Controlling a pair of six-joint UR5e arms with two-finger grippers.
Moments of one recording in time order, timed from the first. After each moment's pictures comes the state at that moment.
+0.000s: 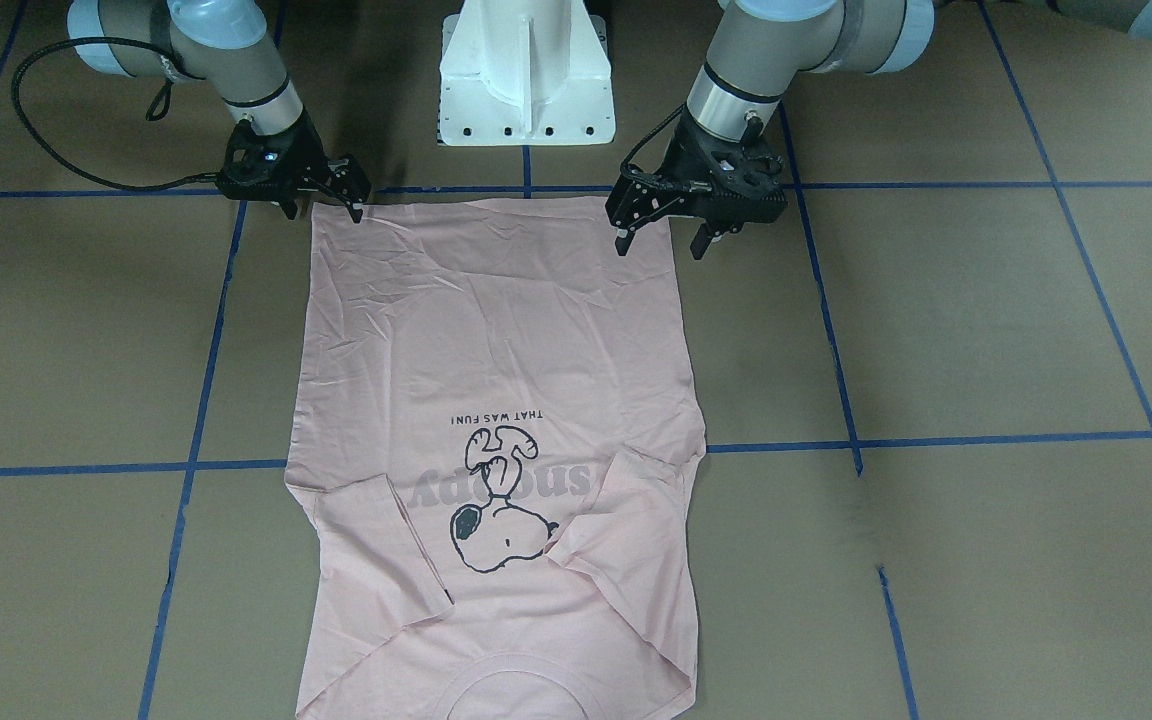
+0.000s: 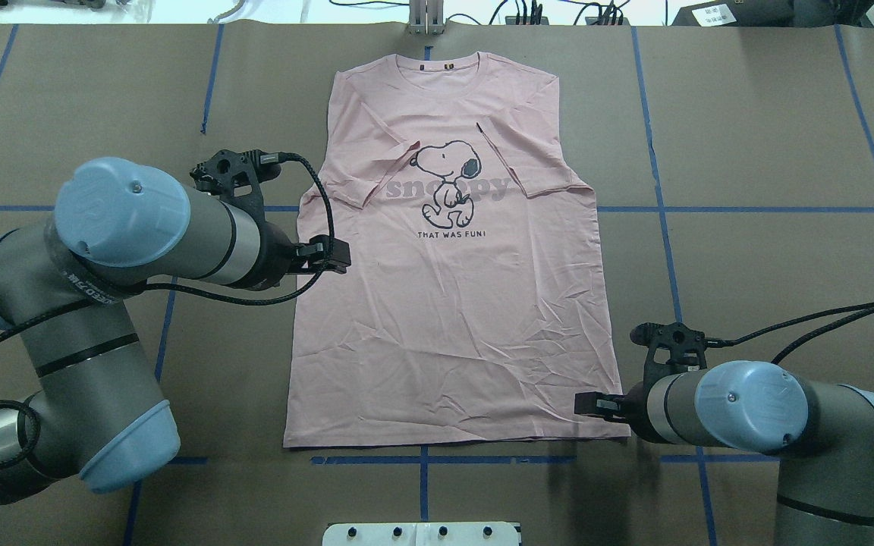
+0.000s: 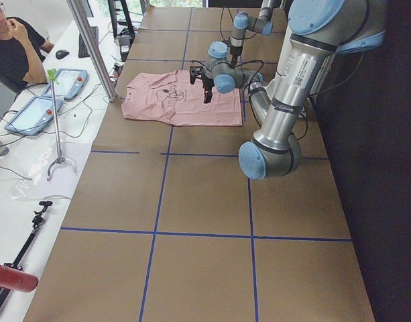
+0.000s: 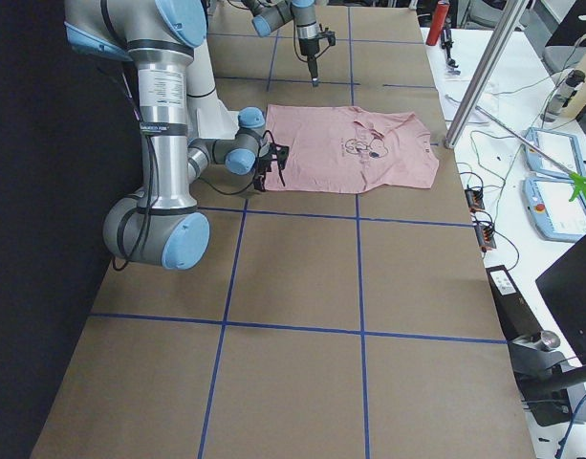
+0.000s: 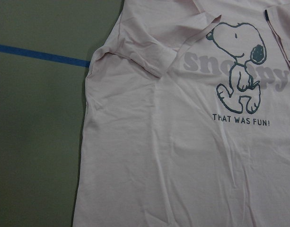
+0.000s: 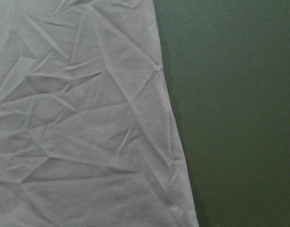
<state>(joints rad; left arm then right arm) -0.57 -2.03 -1.96 -1.76 -1.84 -1.37 0.28 -1.54 2.03 -1.22 1.70 1.55</state>
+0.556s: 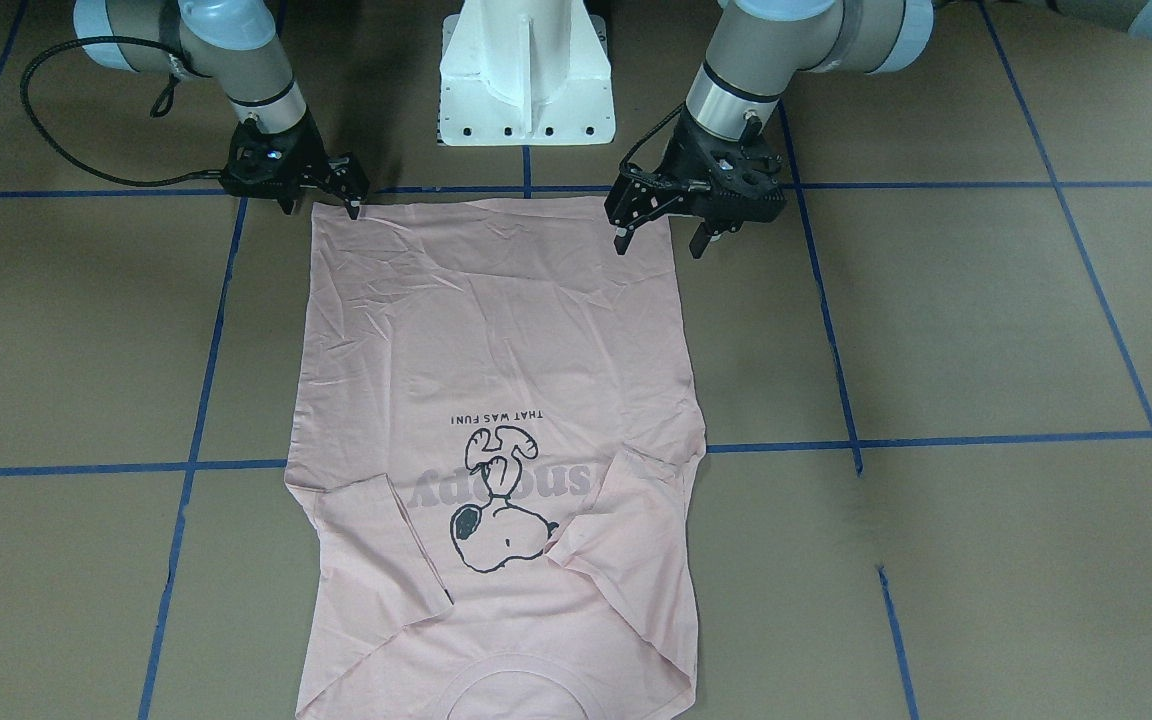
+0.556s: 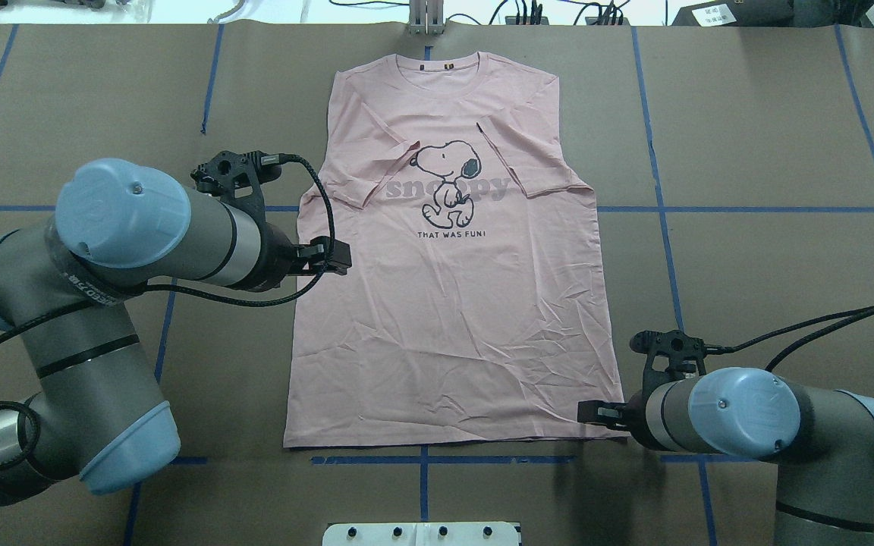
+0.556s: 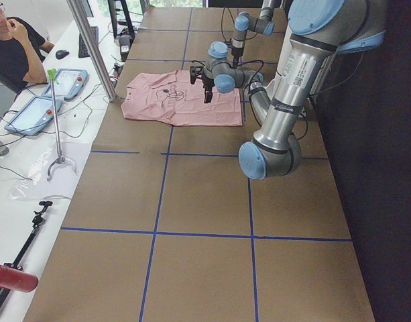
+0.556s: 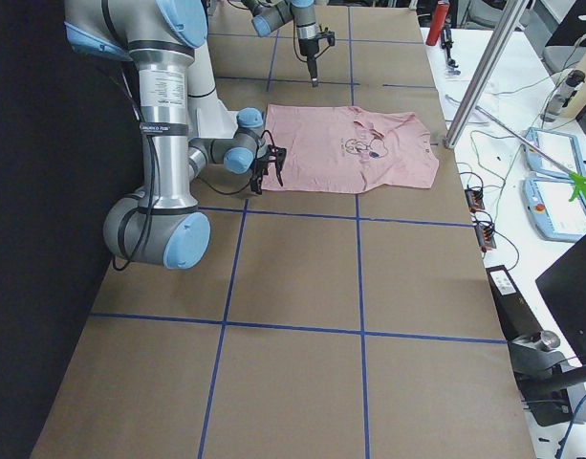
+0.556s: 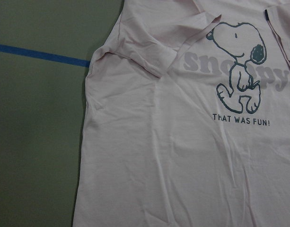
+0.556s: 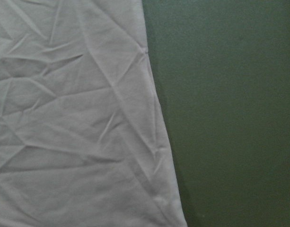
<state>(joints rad) -0.57 -2.03 -1.96 -1.76 -1.84 -1.38 0.27 -1.54 2.02 -1.25 1.70 1.54</state>
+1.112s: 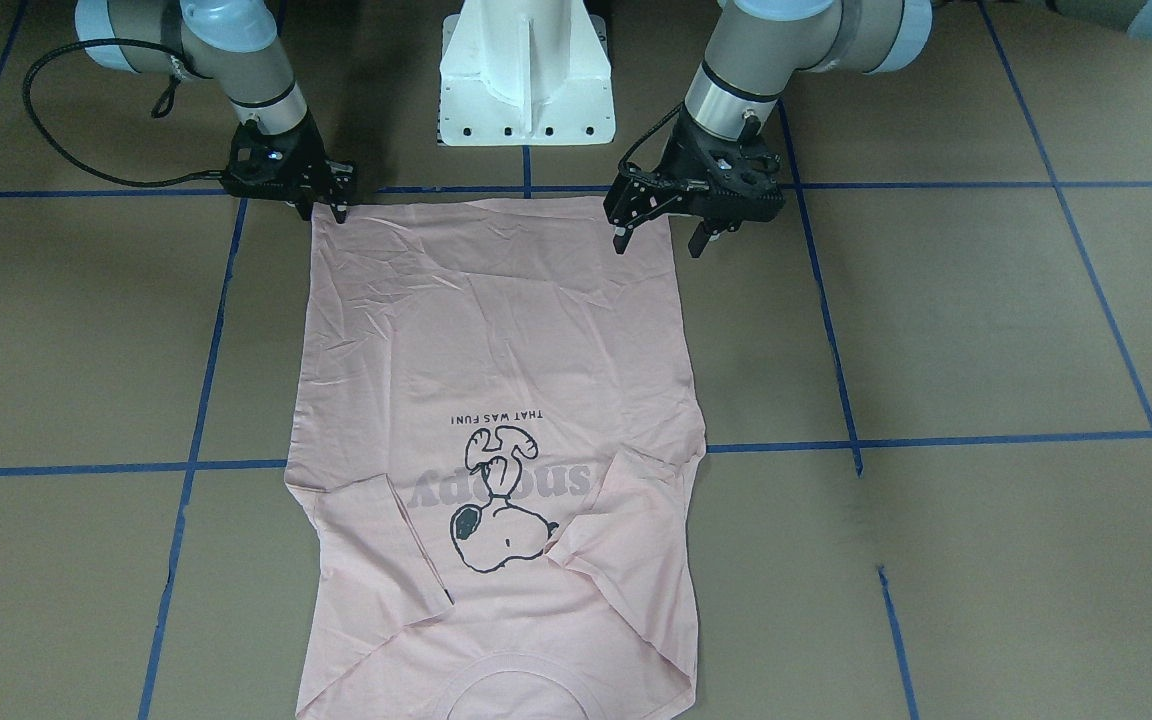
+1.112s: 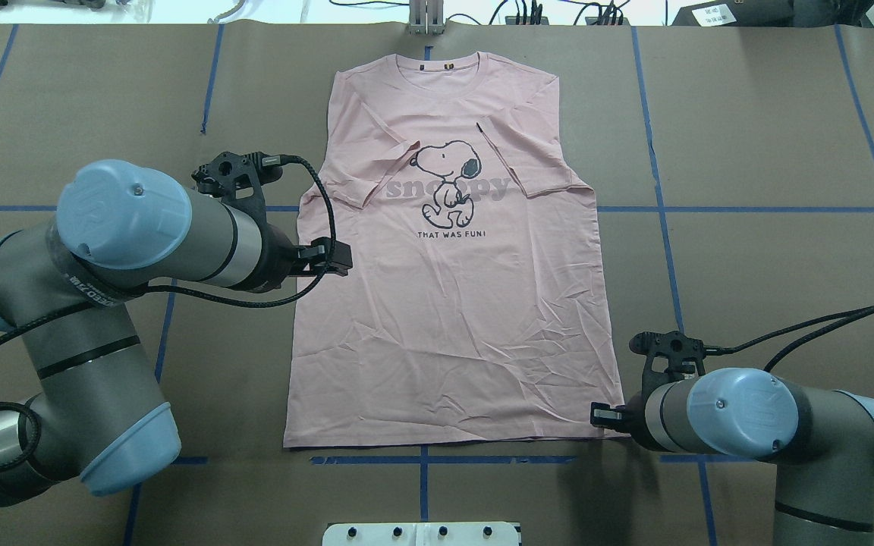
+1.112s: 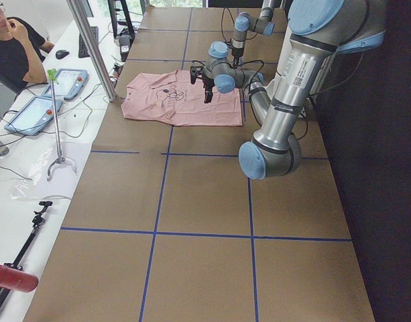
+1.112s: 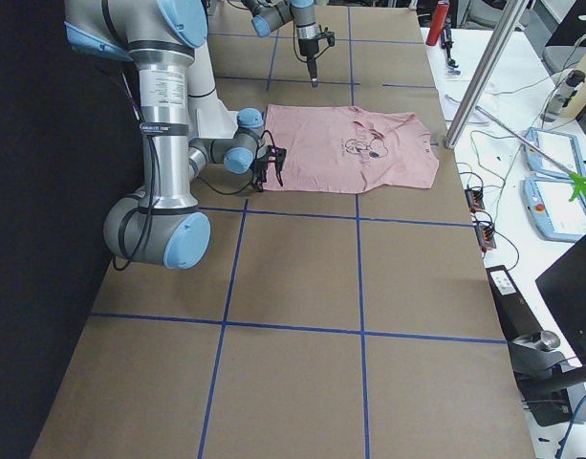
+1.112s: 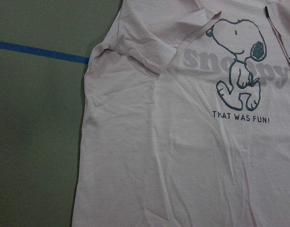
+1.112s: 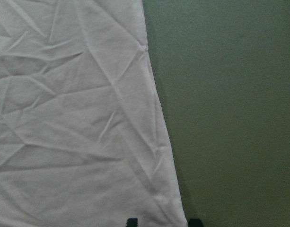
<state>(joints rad) -0.56 -2.03 -1.96 -1.76 -1.84 -1.37 0.27 -1.54 2.02 -1.26 1.70 1.54</state>
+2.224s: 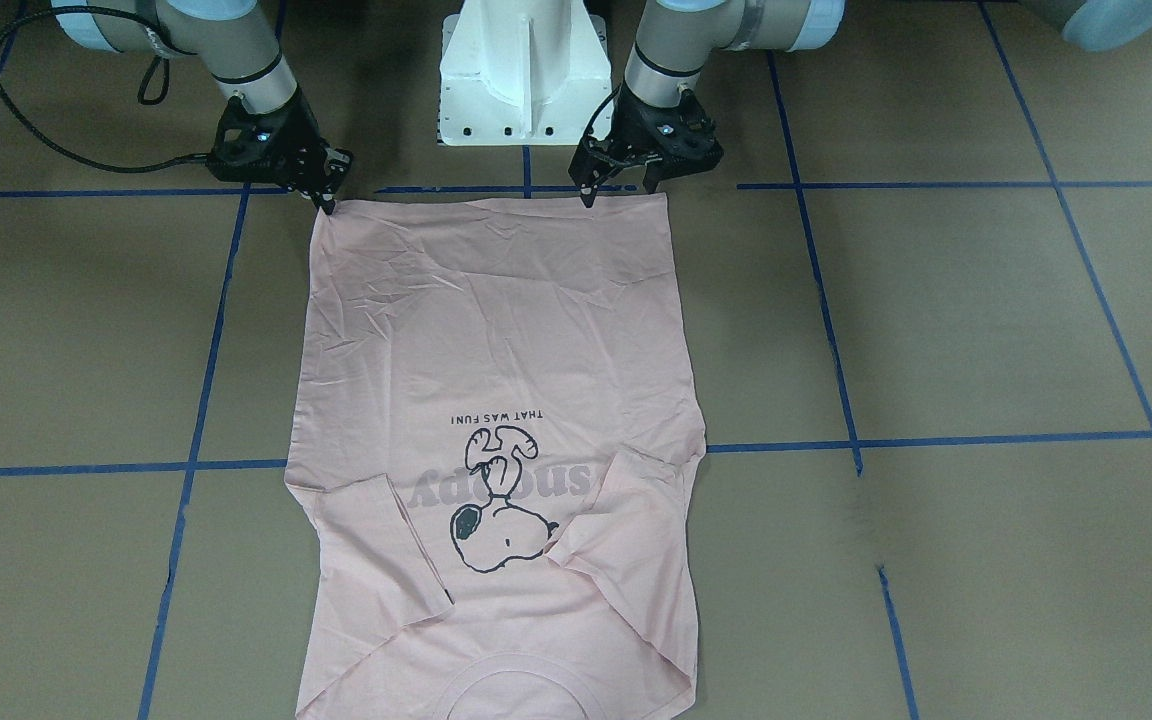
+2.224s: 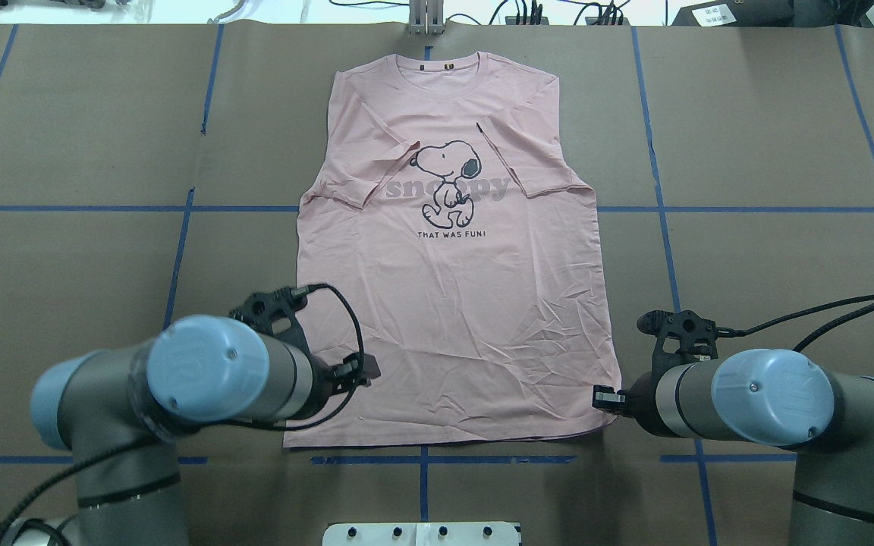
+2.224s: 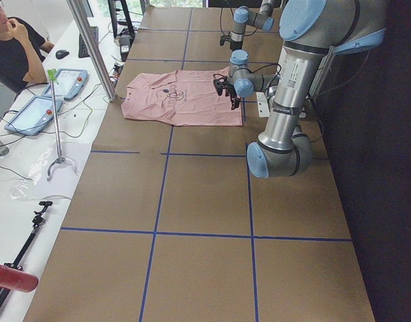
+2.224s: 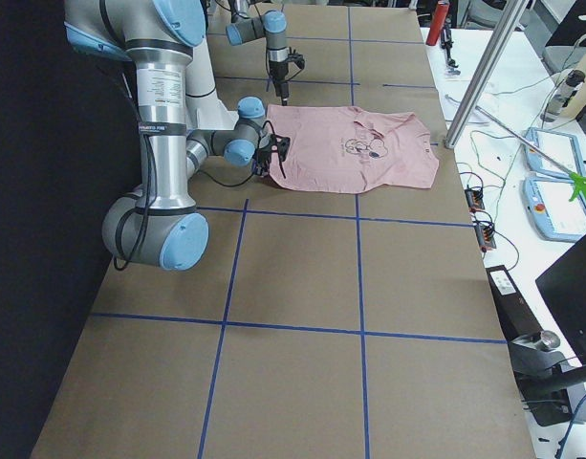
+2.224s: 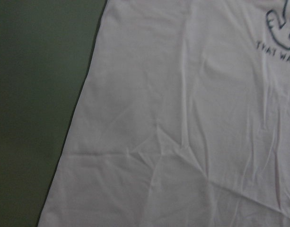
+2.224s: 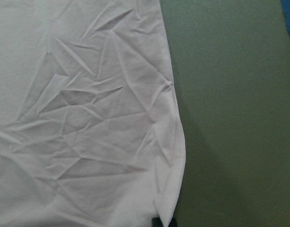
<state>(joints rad) -0.28 -1.99 -1.99 -1.66 -1.71 -1.80 0.31 -1.55 2.10 -1.25 1.71 1.54</state>
